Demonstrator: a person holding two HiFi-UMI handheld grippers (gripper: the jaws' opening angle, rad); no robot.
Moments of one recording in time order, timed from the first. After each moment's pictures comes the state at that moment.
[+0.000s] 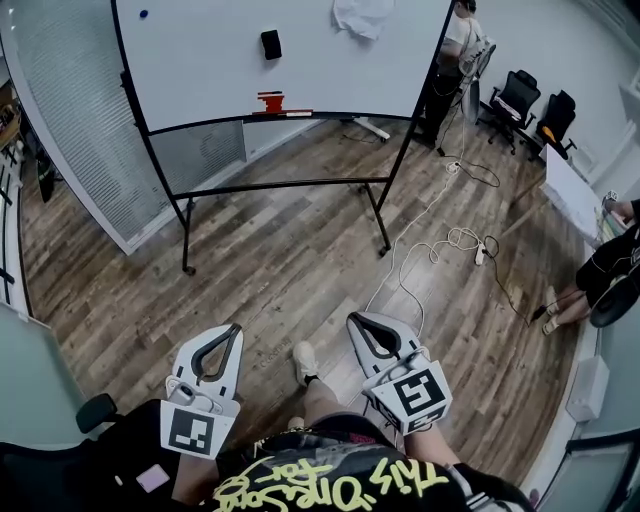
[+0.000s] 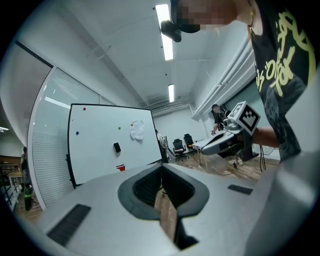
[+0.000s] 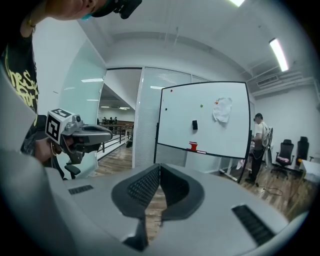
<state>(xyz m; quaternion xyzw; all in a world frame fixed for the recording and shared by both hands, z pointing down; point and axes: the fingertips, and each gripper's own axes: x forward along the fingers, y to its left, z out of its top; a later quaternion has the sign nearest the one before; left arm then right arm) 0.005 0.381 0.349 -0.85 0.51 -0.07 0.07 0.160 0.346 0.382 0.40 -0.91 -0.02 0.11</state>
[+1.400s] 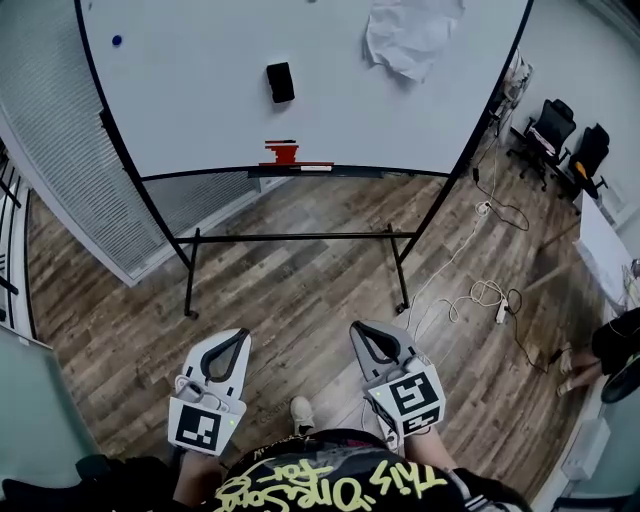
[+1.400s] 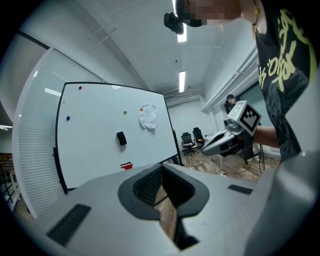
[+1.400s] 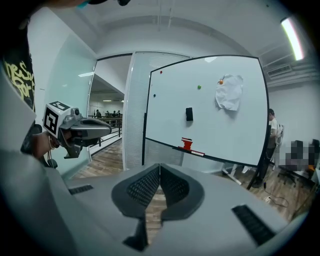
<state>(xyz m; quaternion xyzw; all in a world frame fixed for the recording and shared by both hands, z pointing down) -0.001 0.131 0.347 -0.84 0.54 -0.08 0.08 0.149 0.088 0.397 0.37 -0.91 0.02 0.16</state>
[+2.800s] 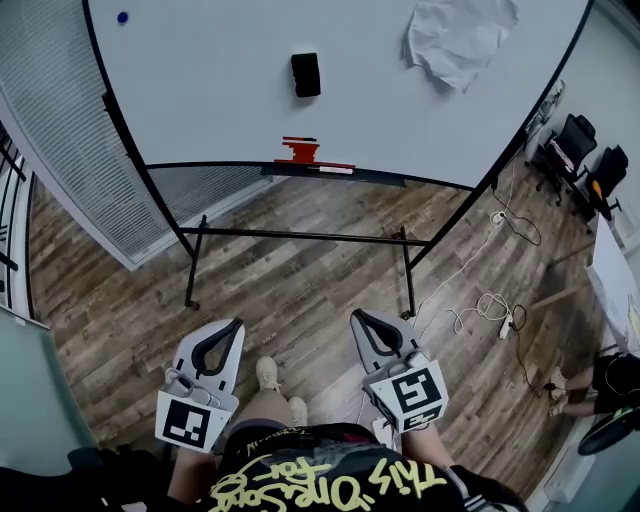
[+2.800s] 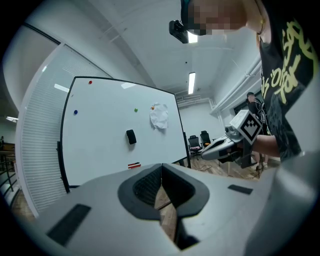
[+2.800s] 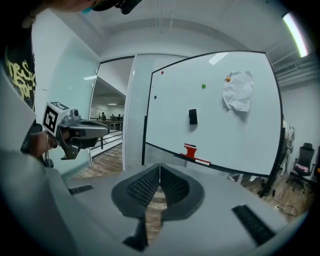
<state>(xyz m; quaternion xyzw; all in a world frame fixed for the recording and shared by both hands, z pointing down) -0.032 0.086 0.343 -0.82 0.57 -0.06 0.04 0.119 0.025 0.387 0.34 -0.93 -0.03 0.13</state>
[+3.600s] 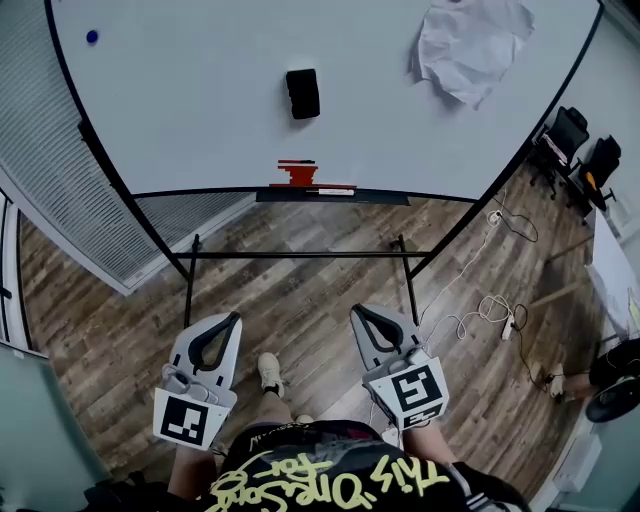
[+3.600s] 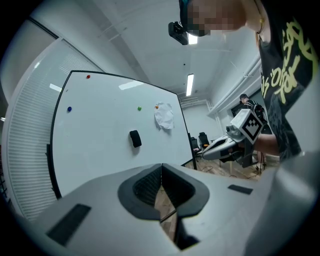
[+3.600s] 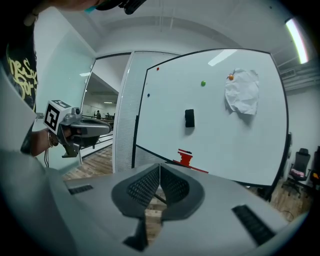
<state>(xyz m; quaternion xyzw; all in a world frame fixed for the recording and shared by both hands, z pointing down) -0.072 -0.002 0.332 -0.83 0.55 -0.06 0.06 0.083 -0.052 0.375 0.37 -0.92 -0.03 0.14</state>
